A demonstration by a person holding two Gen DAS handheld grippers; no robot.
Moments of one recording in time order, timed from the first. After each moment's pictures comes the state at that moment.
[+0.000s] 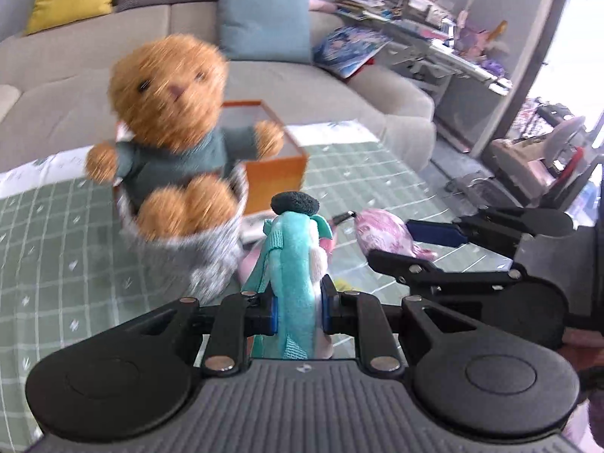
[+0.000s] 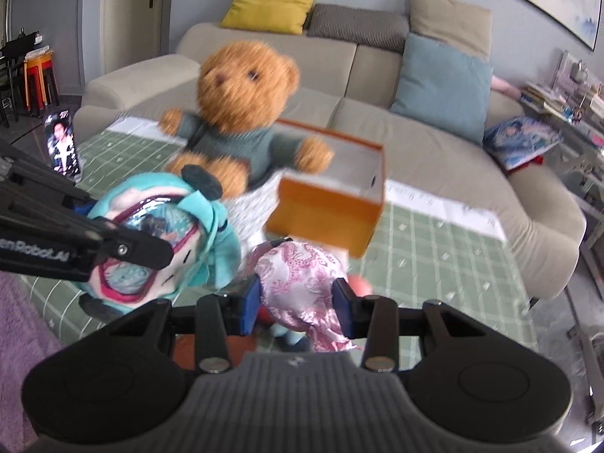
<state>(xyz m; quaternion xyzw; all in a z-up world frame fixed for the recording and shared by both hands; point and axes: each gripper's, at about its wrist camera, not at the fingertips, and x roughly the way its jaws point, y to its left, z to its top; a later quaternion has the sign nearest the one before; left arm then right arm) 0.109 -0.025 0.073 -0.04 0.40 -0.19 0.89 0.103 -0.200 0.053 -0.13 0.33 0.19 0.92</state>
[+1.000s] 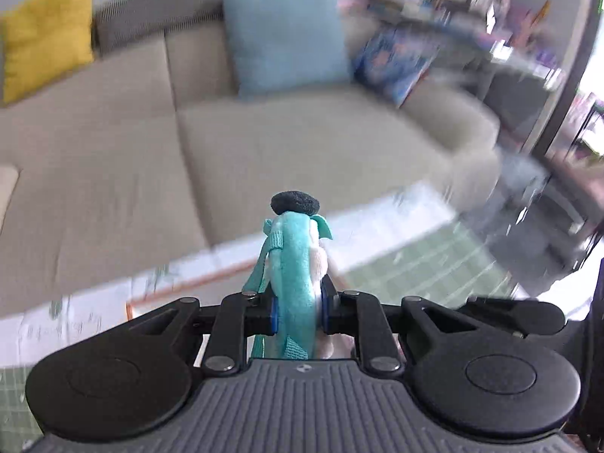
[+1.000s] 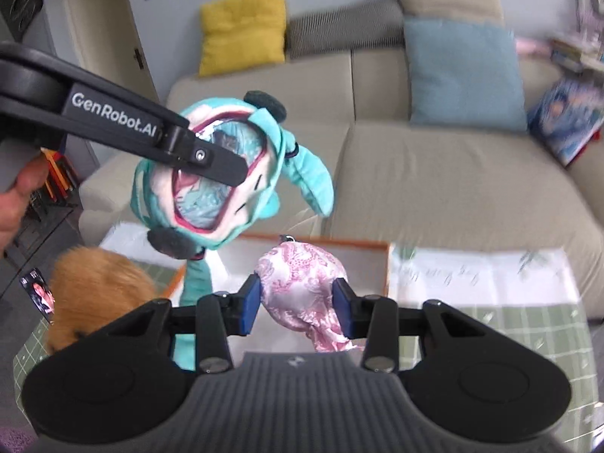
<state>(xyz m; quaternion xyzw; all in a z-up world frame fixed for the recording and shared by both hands) 0.423 -0.062 0.141 0.04 0.46 -0.12 0.88 0.395 -0.214 0.087 0.02 0.37 0.26 0.89</state>
